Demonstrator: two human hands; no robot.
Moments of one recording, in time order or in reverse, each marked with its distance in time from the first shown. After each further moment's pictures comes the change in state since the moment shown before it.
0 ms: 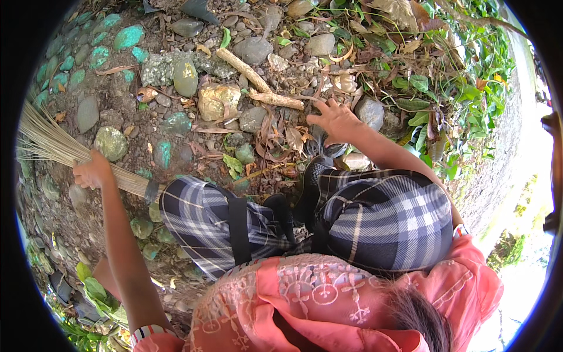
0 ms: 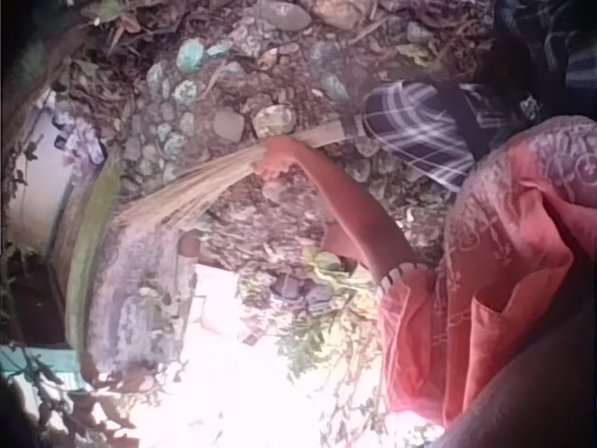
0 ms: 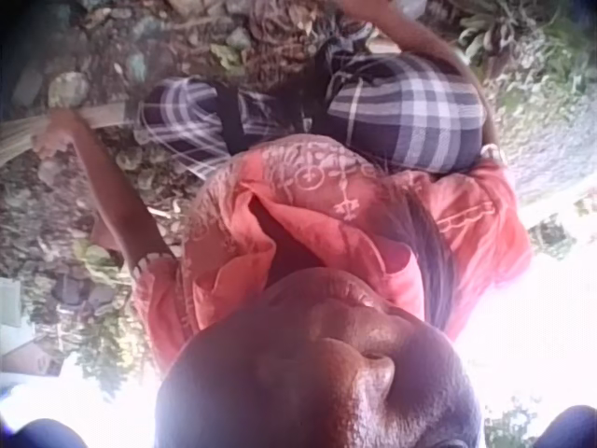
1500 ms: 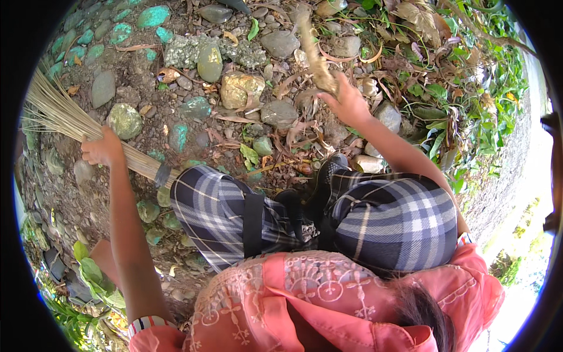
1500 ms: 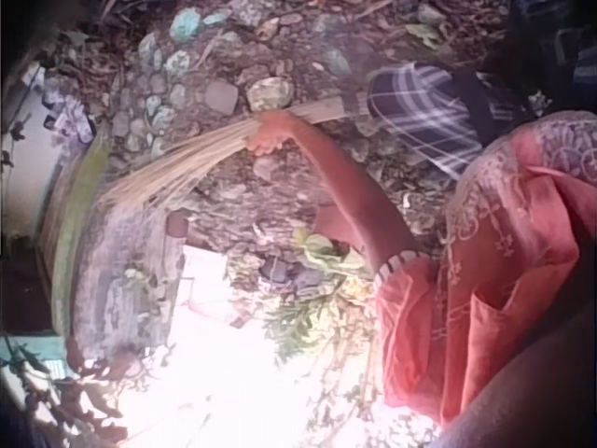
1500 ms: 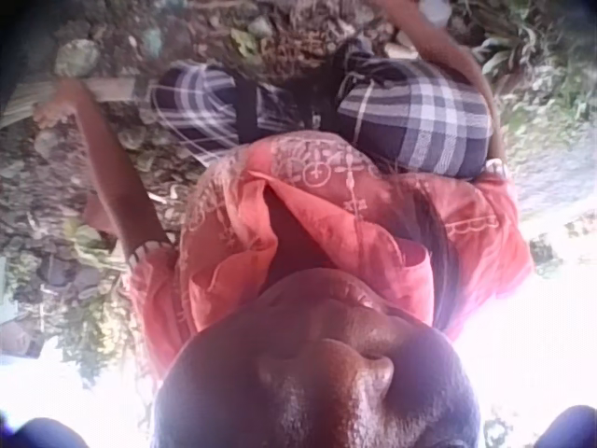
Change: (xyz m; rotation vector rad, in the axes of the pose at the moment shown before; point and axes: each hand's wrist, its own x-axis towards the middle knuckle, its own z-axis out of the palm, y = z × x) left_hand -0.006 -0.004 -0.005 -0.059 -0.007 0.076; right_hand 0.027 -0.020 -0.046 0.741 0.422 0.360
